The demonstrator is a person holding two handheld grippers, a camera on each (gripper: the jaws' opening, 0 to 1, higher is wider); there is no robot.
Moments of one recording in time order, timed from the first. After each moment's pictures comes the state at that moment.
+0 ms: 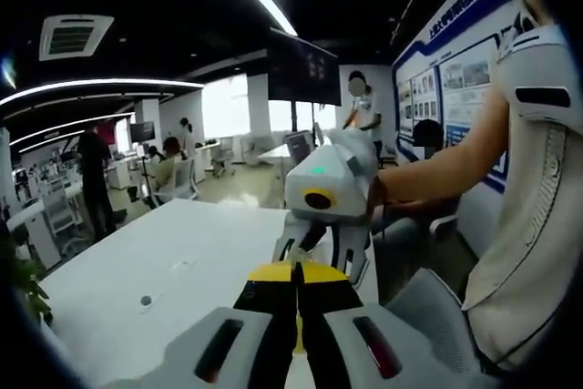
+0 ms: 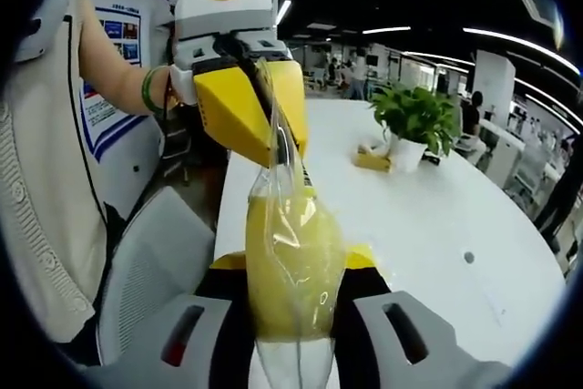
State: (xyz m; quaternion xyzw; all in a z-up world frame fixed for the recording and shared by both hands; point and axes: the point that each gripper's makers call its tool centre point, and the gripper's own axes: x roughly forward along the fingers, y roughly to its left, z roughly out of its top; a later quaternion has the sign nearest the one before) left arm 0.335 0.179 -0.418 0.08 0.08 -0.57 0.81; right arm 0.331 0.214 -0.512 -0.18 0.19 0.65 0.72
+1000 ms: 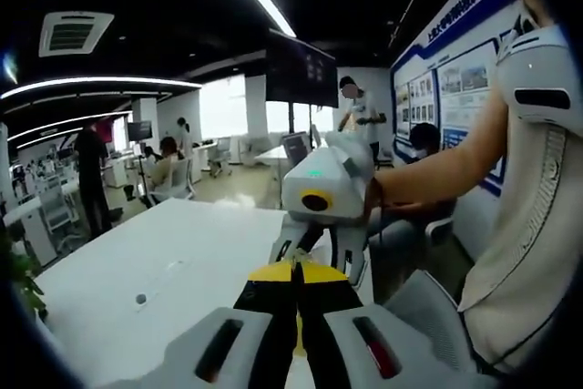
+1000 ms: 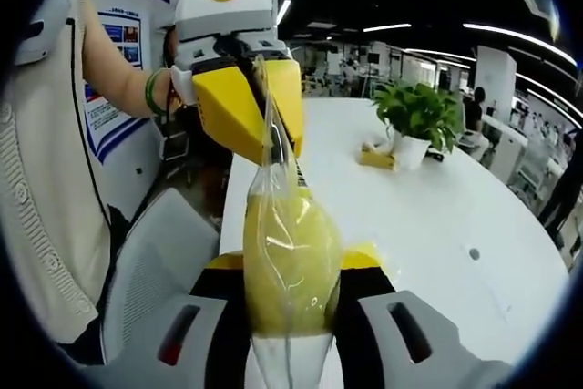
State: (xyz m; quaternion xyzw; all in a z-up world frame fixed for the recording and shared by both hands) left arm 0.334 0.179 -0.420 0.06 0.09 -0.58 0.81; right arm 0.332 0.213 -0.516 -0.17 0.20 0.65 0.72
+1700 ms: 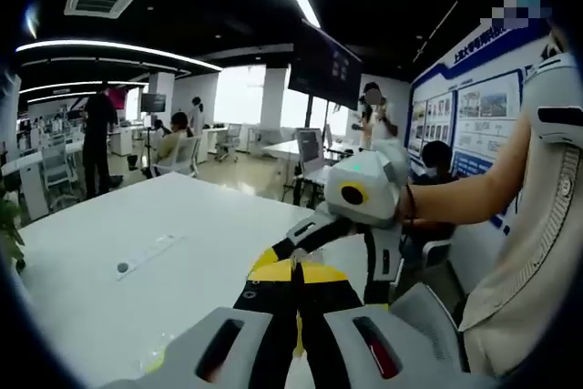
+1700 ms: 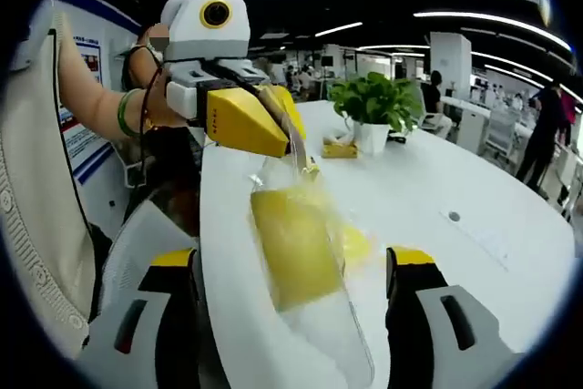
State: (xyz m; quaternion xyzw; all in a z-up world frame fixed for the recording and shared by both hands) left arm 0.354 0.166 -0.456 0.00 0.14 -0.55 0.82; right arm 0.351 0.167 -0.538 -0.11 0.19 0.53 0.82
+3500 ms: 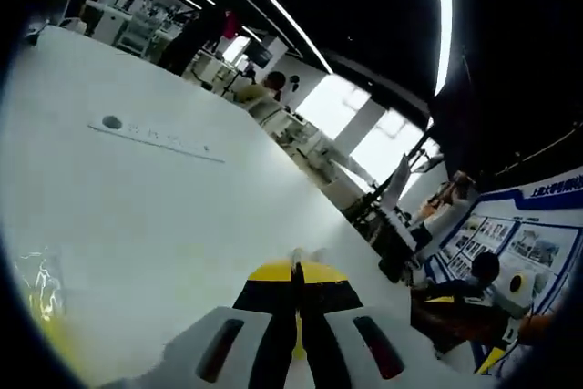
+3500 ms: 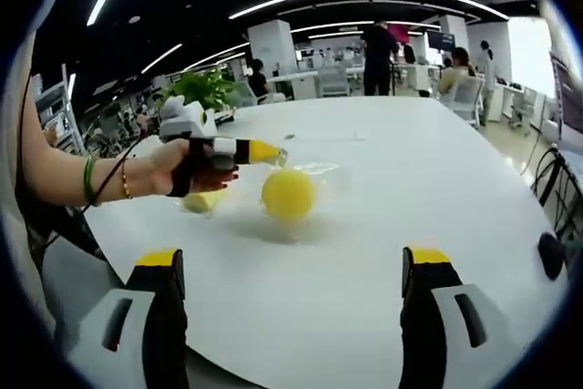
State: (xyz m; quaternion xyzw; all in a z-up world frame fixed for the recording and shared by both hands) left arm 0.518 0.092 -0.655 -0.28 0.26 -0.37 0.85; right arm 0.337 -0.009 -0.634 0.03 0.26 0.21 0.94
